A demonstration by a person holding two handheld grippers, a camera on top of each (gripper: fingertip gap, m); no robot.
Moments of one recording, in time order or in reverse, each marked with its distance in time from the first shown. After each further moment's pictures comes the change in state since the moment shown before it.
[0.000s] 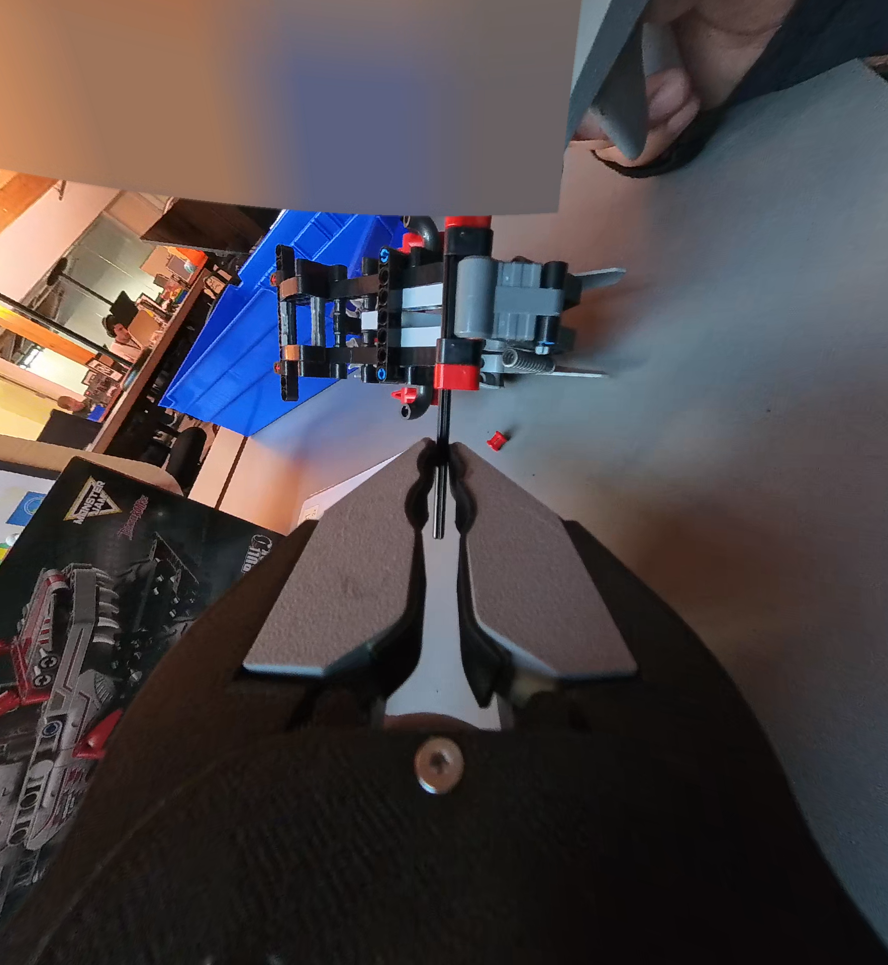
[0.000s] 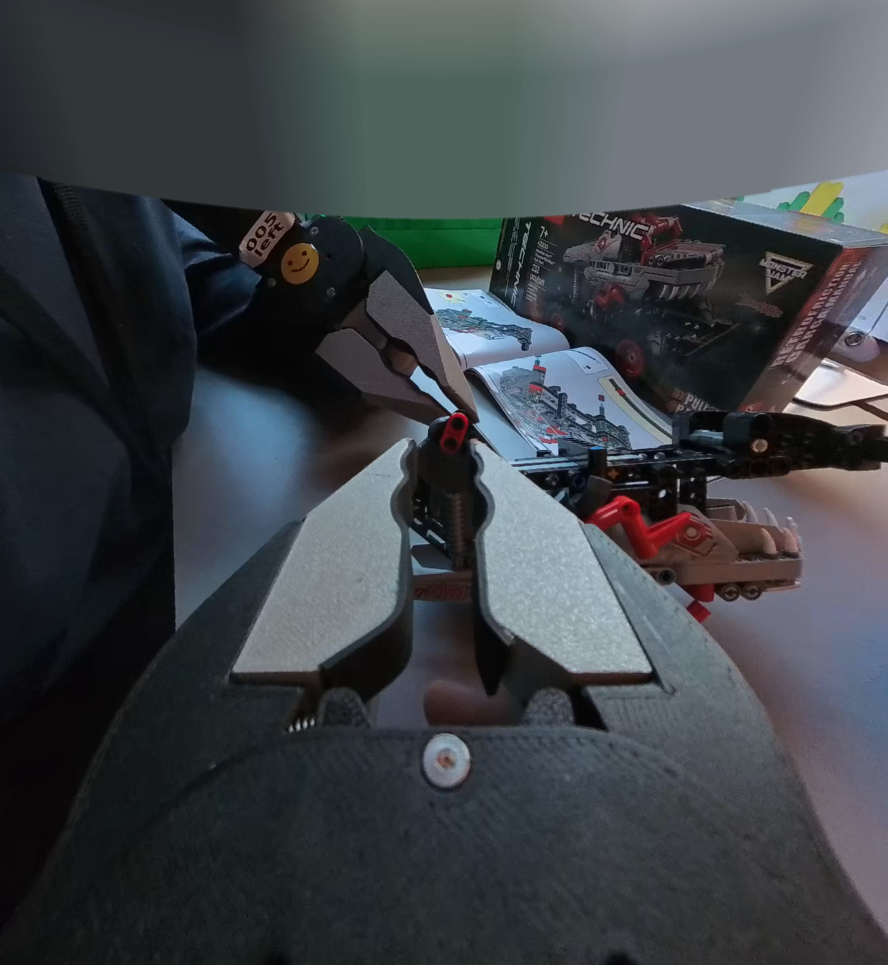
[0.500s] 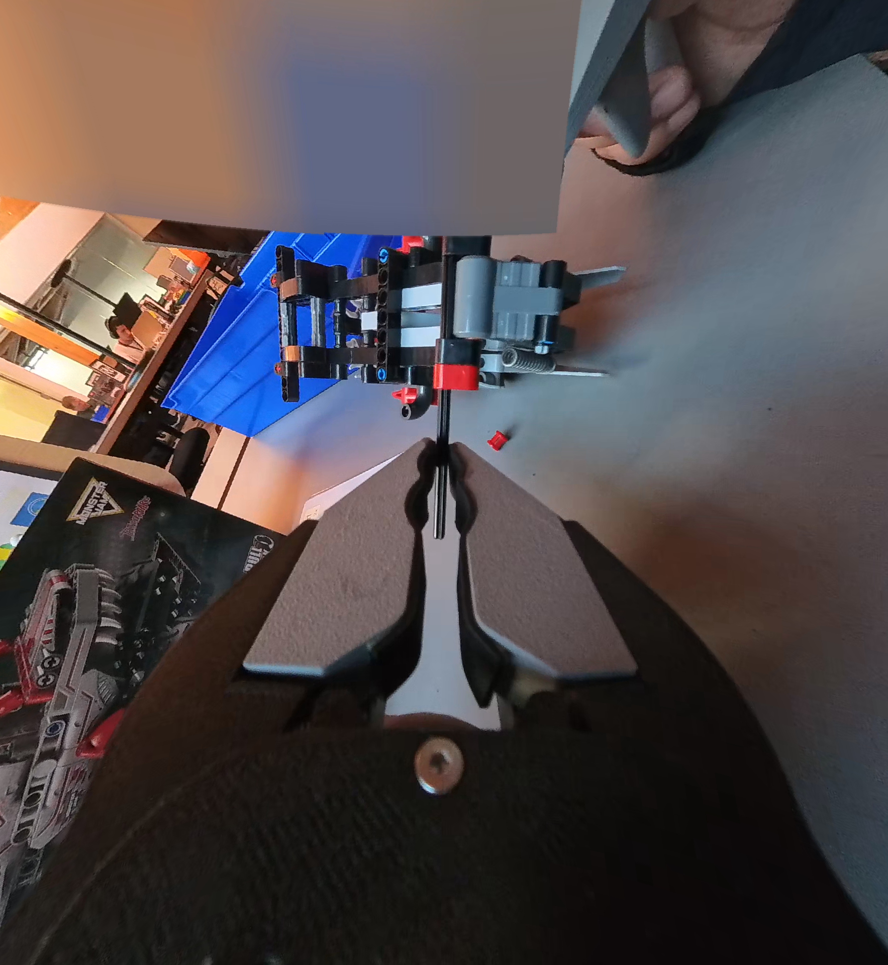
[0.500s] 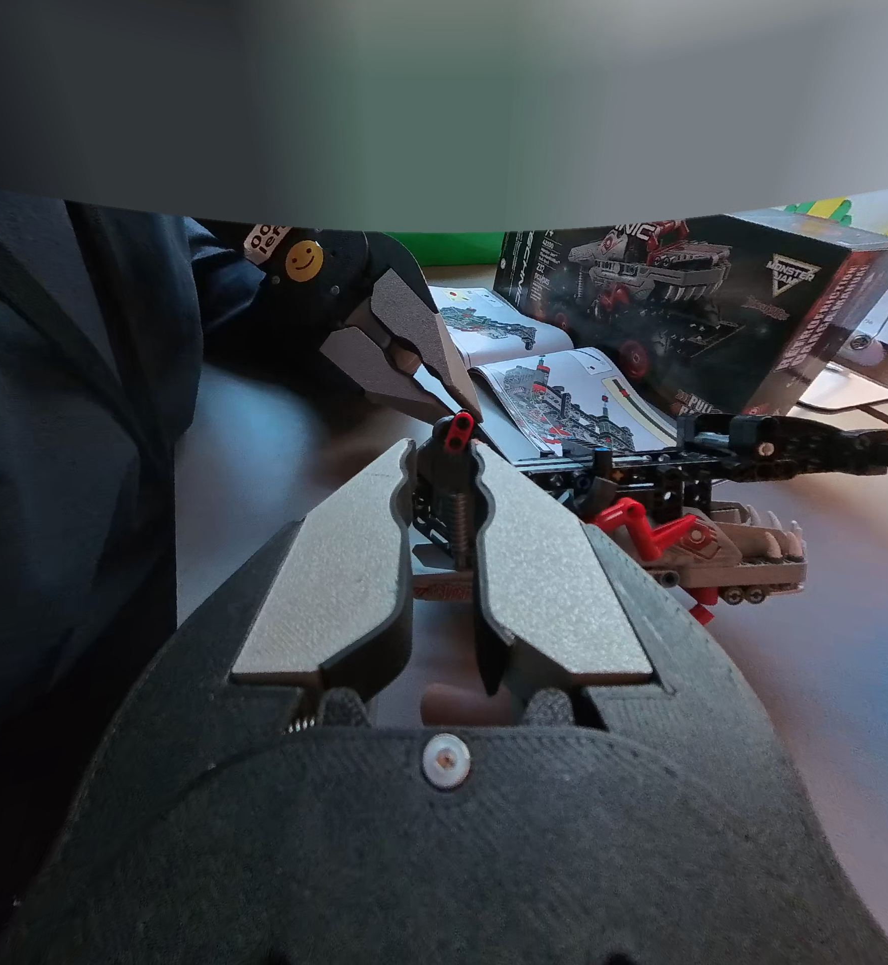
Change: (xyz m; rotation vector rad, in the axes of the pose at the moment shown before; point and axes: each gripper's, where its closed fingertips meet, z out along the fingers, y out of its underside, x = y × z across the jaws) left arm 0.000 0.000 0.000 -0.001 -0.003 0.006; right arm -0.002 0.000 0.001 -0.004 -0.008 -0.010
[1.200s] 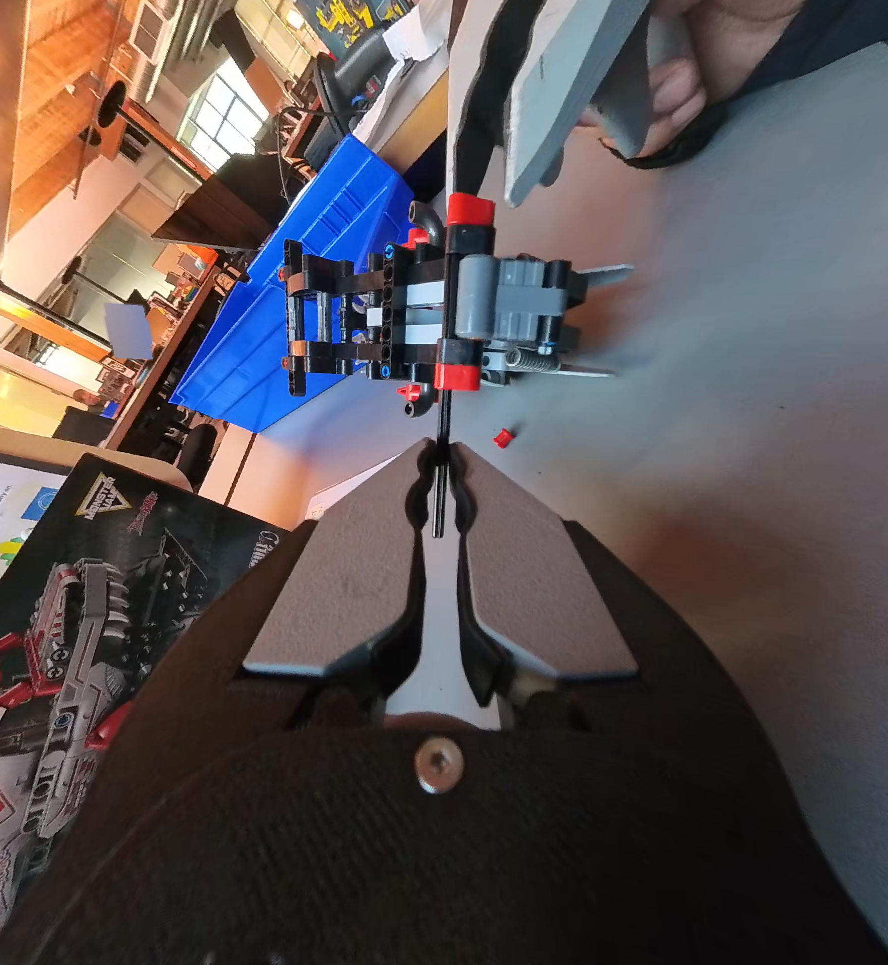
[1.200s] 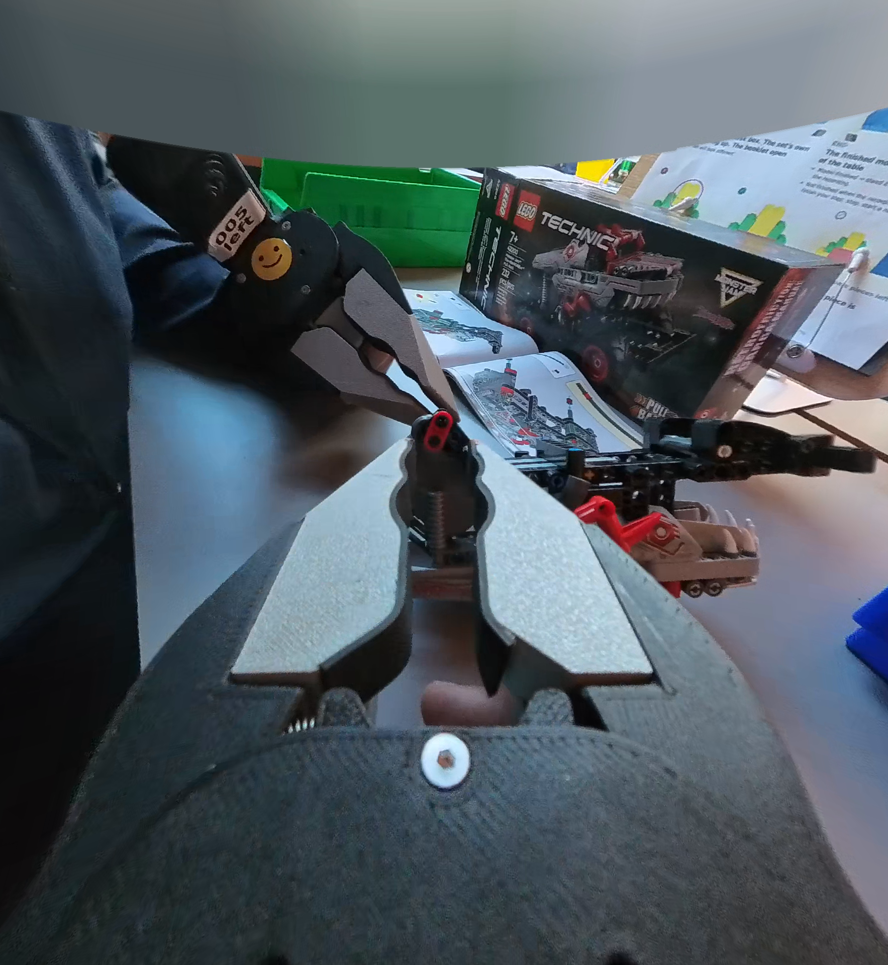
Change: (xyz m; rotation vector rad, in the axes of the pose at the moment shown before) left arm -0.002 0.002 0.000 -0.007 -0.016 0.002; right arm 0.008 -0.001 -0.001 0.004 0.079 -0.039
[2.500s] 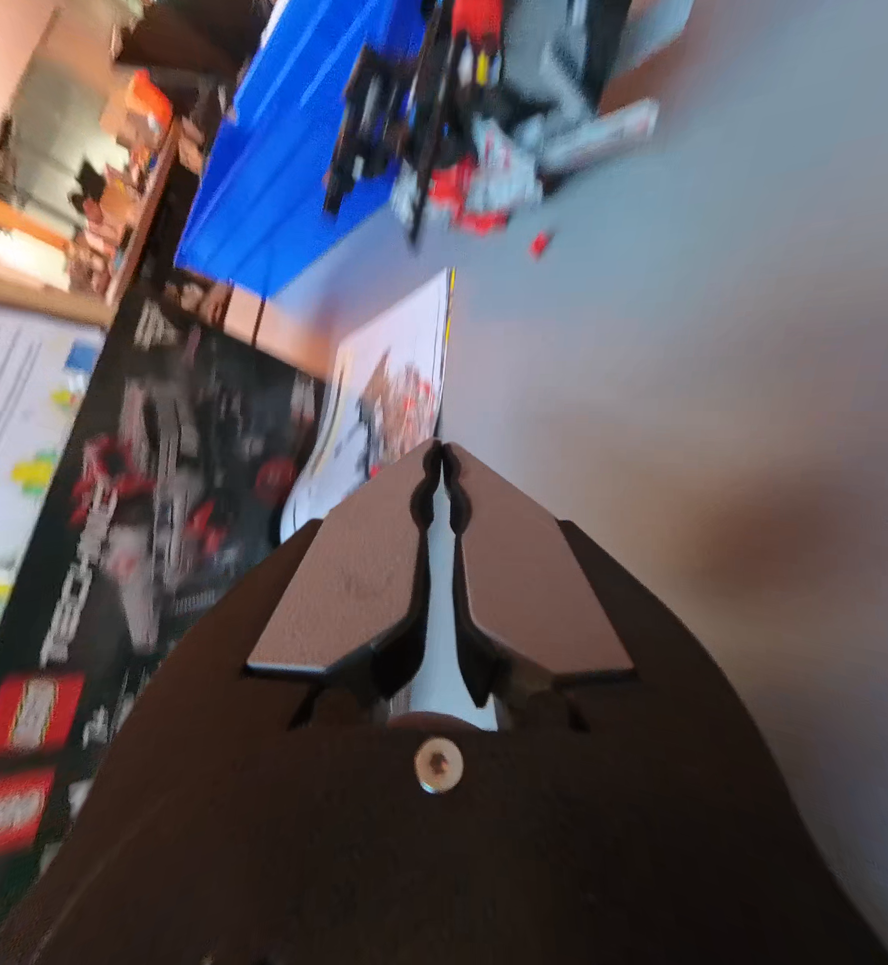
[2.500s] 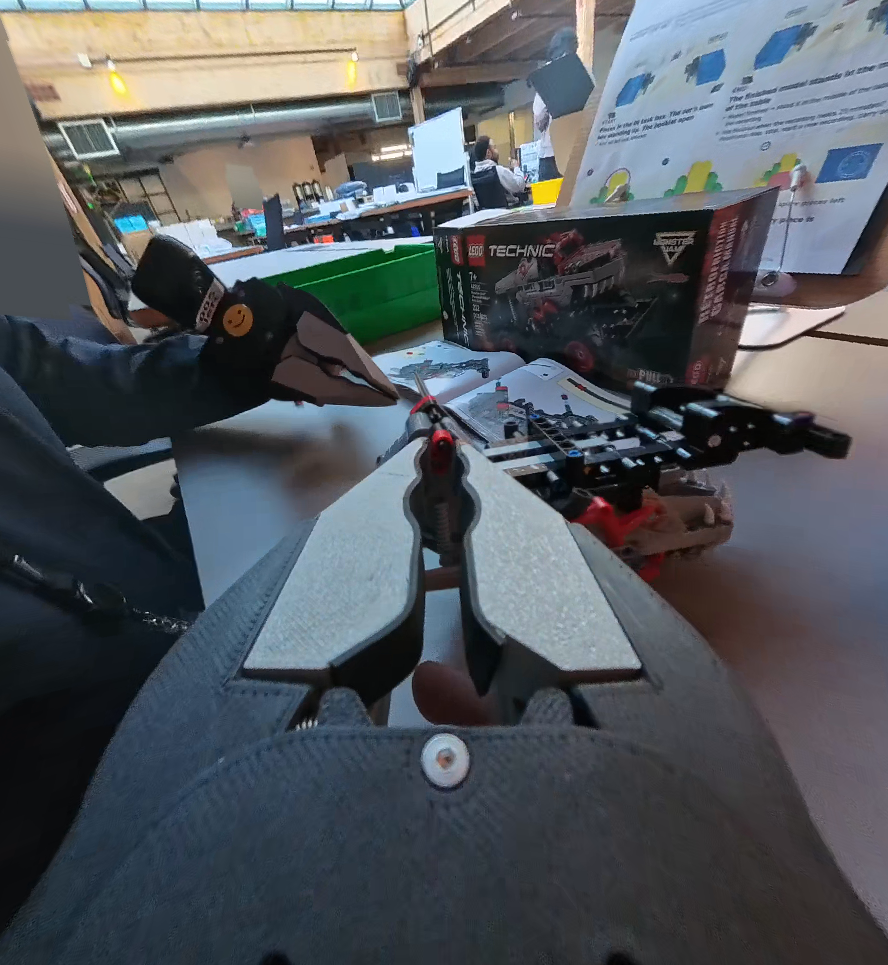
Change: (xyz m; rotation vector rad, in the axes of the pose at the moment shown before) left arm -0.022 0.056 -0.074 -0.239 0.011 0.008; right arm 0.013 -0.010 -0.019 0.114 0.048 0.311
